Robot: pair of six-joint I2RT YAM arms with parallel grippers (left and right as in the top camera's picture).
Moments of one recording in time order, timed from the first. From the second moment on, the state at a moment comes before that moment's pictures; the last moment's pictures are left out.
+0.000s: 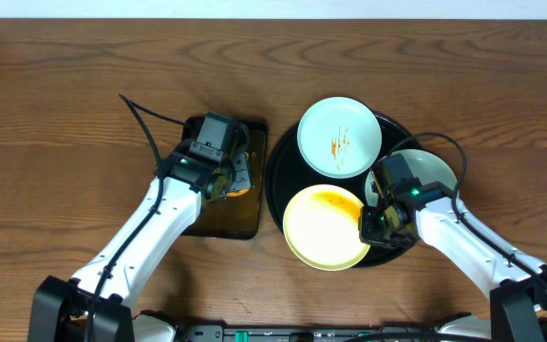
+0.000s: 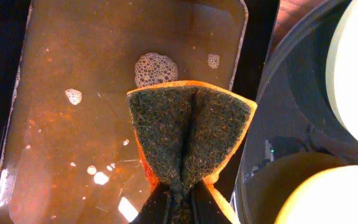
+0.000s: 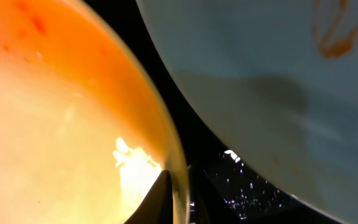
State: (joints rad) left arm -0.37 1.47 0.98 -0.66 -0.01 -0.54; right arm 0.36 1.50 0.72 -0.71 -0.18 0.51
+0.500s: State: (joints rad) left arm -0.37 1.47 0.98 -0.66 -0.01 -0.53; right arm 0.36 1.49 0.69 -0.64 -0.21 0.53
